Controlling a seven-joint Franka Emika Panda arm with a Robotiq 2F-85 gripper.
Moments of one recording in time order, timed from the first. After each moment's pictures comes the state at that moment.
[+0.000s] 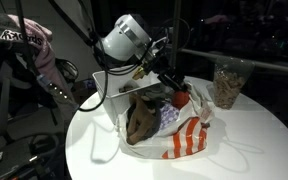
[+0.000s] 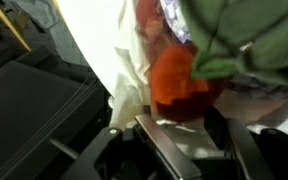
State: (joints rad) arm 0.22 0.52 -0.14 -1.80 -1.07 2.37 1.07
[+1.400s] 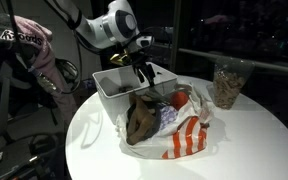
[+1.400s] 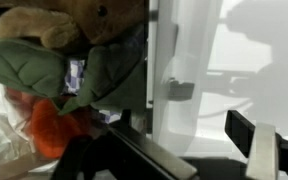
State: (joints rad) arm 0.18 0.48 0.03 -1.84 -0.48 2.45 0.75
